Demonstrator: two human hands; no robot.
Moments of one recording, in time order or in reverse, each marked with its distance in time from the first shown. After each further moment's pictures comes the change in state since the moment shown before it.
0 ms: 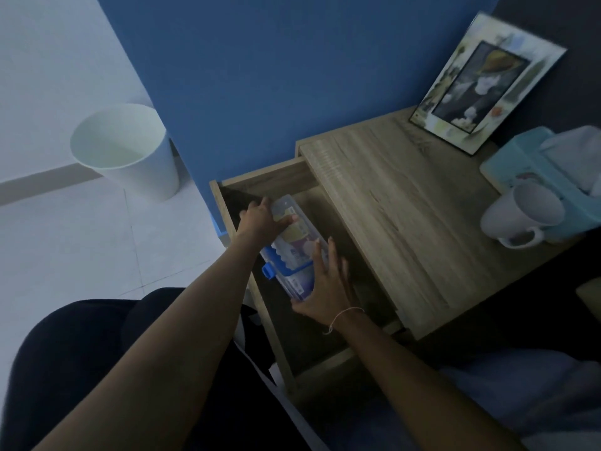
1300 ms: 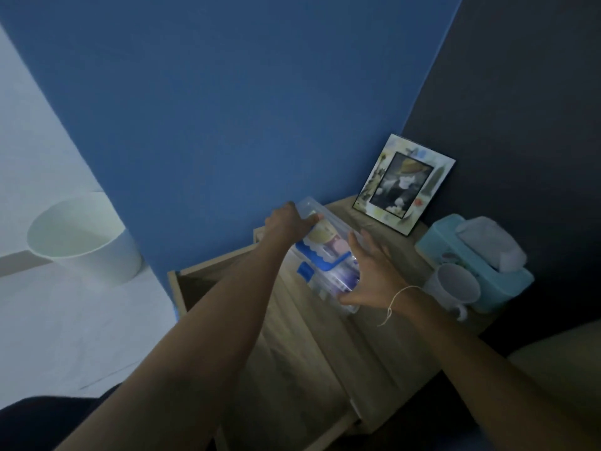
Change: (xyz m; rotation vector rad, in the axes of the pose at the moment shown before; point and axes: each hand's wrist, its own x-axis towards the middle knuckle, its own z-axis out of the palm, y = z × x) left_hand 0.050 0.203 -0.062 -0.041 0.068 0.153; right_hand 0.057 0.046 -0.242 -0.198 0.033 0.001
